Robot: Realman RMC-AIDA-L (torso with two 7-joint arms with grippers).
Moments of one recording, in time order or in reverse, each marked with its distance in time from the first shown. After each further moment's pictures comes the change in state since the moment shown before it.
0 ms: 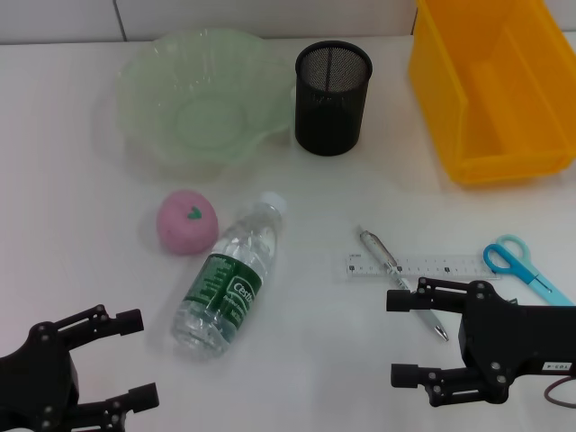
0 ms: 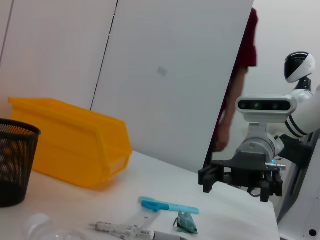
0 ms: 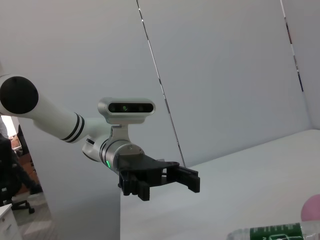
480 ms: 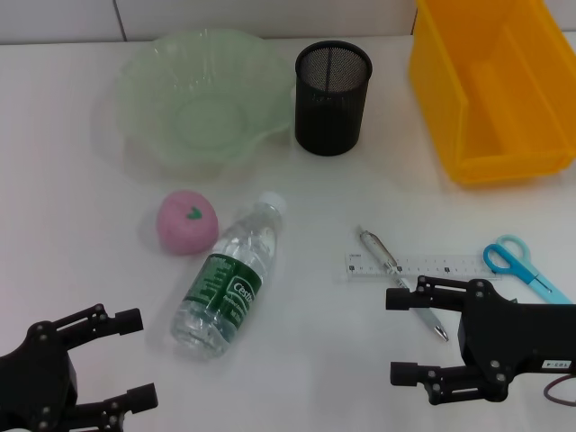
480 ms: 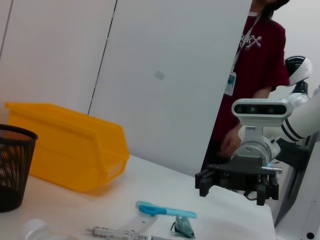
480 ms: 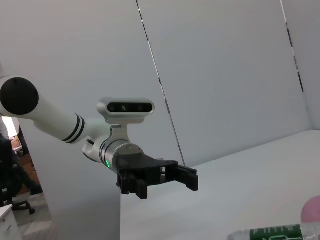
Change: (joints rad) left arm -0.002 0.001 -0.006 -0.003 0.000 0.013 0.000; right arm 0.003 0.000 0.000 0.000 0.002 -0.001 0.004
